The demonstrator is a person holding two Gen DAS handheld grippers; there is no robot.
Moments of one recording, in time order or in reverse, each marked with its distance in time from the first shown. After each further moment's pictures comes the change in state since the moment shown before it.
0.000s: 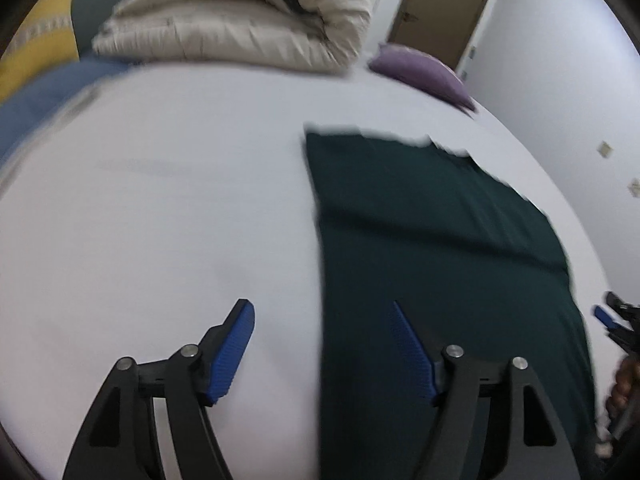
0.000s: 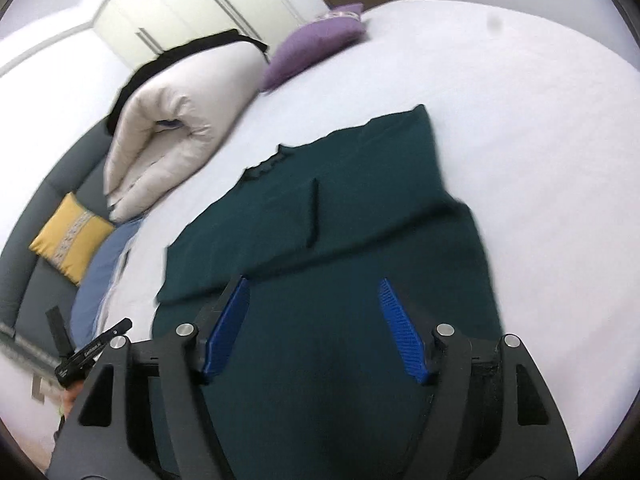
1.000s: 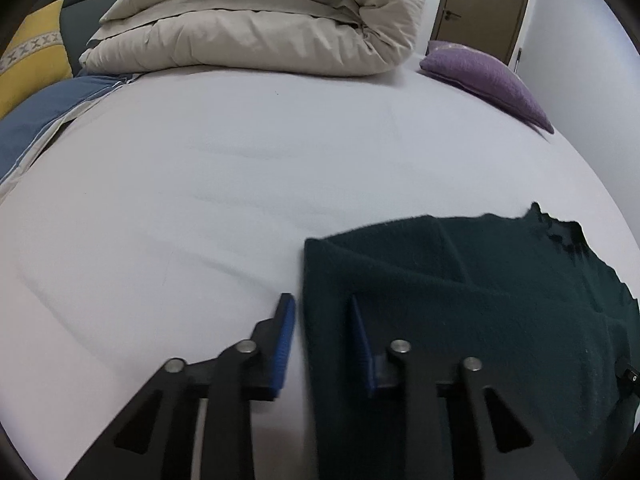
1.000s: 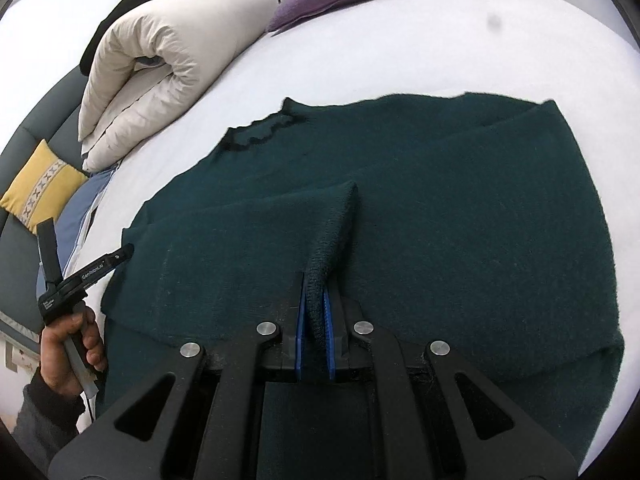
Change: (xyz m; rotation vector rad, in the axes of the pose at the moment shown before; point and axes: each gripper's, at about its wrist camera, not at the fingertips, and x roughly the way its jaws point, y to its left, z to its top) left arm 0.177 -0.003 0.144 -0.026 -0.060 0.209; right arm 0.173 0.027 0.067 -0.114 0.178 -0.070
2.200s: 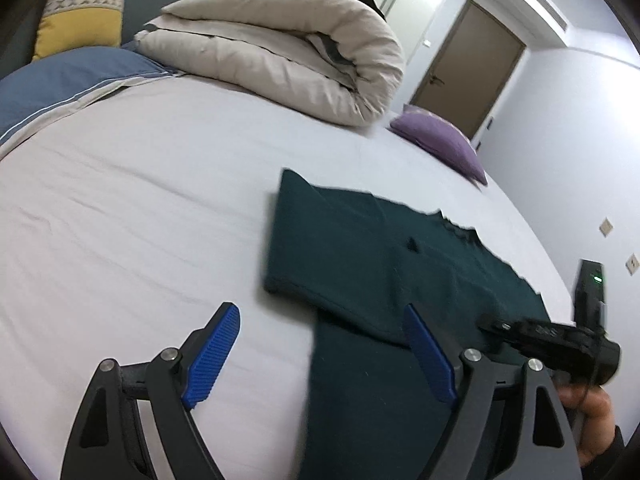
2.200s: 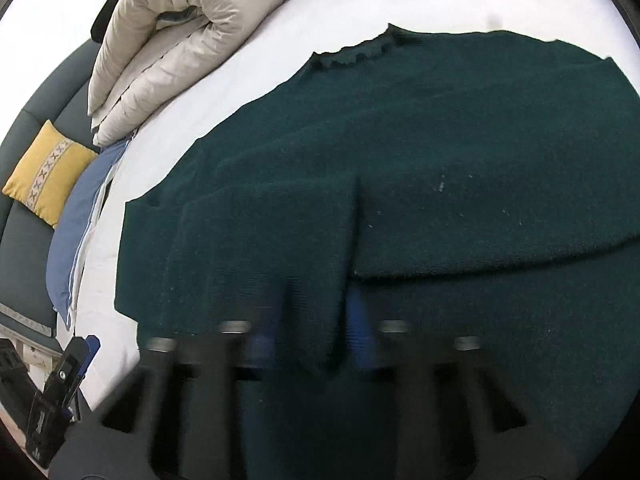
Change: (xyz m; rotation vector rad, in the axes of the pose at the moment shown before) left arm -0.164 0.057 -0.107 -0.184 -0.157 -0.201; right arm 0.031 0.110 -0.044 0.016 0.103 0.030
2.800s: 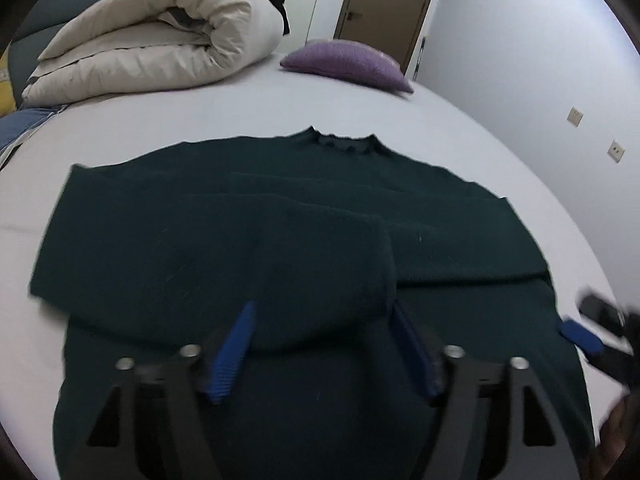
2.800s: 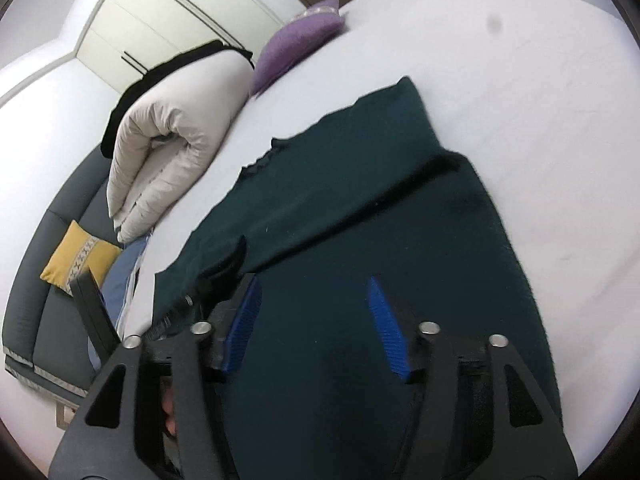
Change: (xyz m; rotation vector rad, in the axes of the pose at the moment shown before) left arm 0.078 -0.174 -0.050 0.315 0.147 -0.079; right arm -0.150 -0.127 -0.066 0.222 -0.275 0.087
